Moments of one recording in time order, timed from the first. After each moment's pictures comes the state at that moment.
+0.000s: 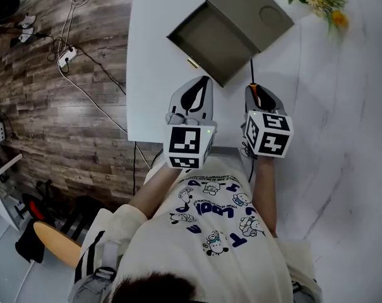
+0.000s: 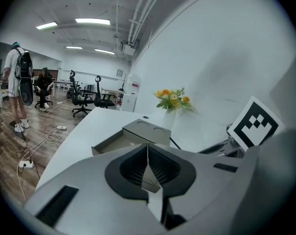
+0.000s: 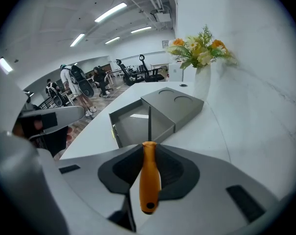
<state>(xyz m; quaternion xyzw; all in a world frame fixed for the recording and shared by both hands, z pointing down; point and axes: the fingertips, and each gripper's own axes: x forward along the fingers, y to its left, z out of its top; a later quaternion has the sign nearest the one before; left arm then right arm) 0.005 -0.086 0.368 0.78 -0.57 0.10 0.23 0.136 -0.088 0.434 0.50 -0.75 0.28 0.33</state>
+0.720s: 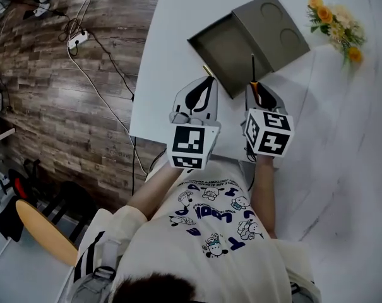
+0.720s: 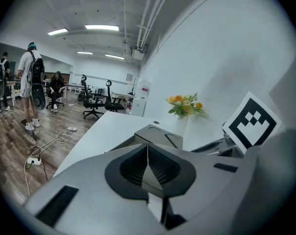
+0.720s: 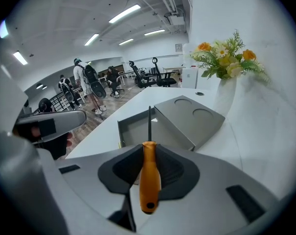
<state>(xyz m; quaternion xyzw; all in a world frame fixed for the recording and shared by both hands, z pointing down) -0.027 -0.100 0.363 0.75 -0.62 0.08 0.22 0.087 -0.129 0.426 0.45 -0.80 0.25 0.33</state>
